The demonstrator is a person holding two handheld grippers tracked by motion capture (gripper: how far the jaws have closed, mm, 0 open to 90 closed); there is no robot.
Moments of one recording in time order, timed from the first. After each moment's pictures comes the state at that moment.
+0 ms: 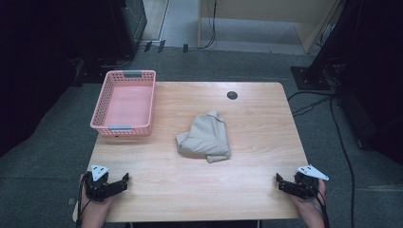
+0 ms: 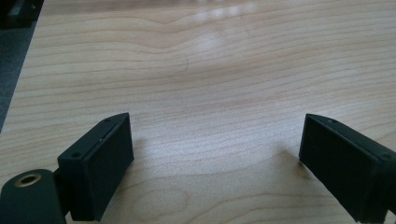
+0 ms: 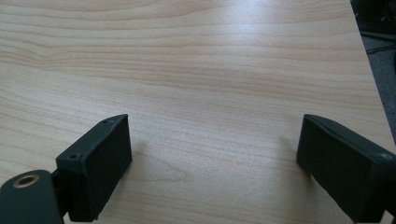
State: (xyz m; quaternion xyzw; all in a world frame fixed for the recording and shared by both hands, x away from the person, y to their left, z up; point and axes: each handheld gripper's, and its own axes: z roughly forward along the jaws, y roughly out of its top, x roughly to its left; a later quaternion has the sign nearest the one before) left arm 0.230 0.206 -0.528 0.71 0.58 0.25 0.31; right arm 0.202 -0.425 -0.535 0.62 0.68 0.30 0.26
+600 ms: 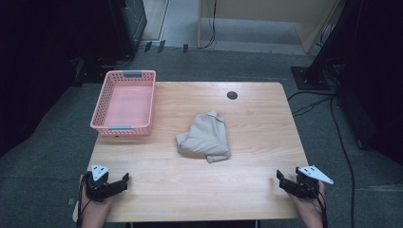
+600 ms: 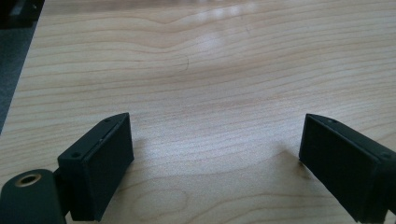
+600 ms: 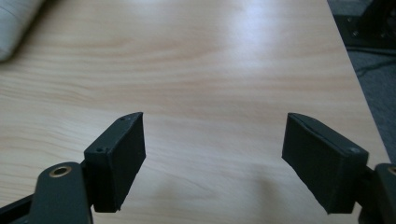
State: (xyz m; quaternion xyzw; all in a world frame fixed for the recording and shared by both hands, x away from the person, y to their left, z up) left arm 0.230 0.206 -0.528 0.71 0.58 0.25 0.31; right arm 0.194 -0.416 -0.517 0.62 0.65 0.35 0.27
